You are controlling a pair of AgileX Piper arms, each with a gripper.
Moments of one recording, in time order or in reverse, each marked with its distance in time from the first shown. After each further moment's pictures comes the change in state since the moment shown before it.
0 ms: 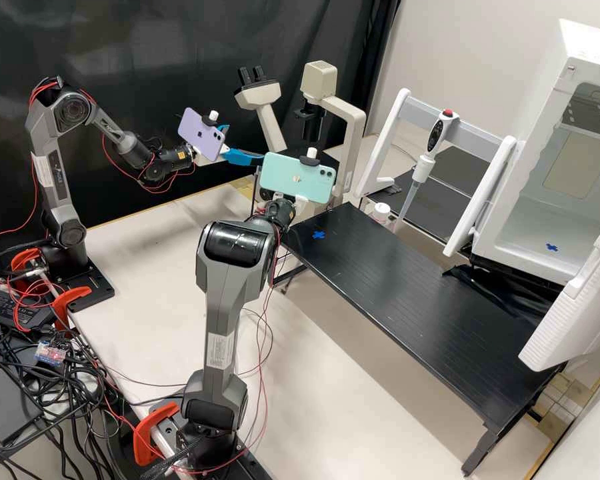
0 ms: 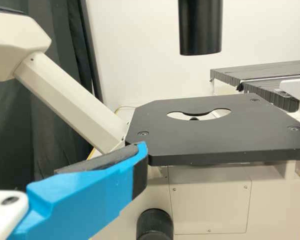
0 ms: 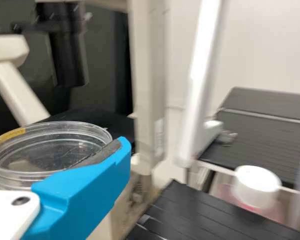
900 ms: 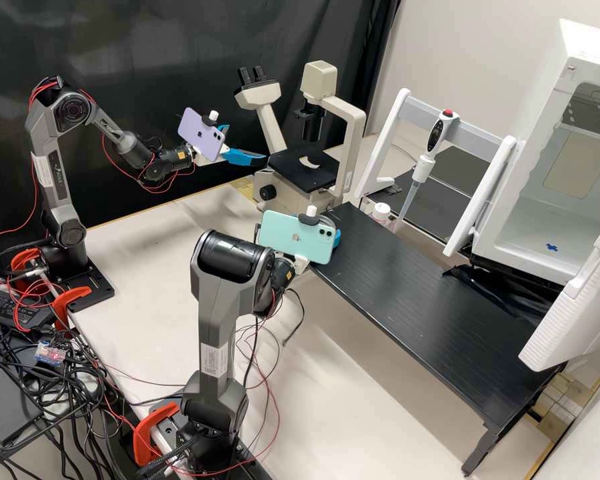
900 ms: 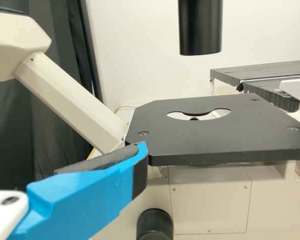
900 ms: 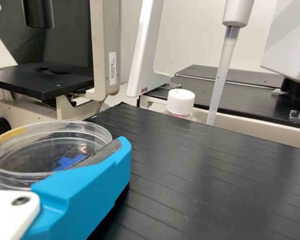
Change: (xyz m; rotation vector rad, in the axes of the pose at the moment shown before) left arm 0.000 0.000 0.000 0.000 0.000 0.000; right arm -0.082 -0.026 0.075 -0.071 -0.060 0.042
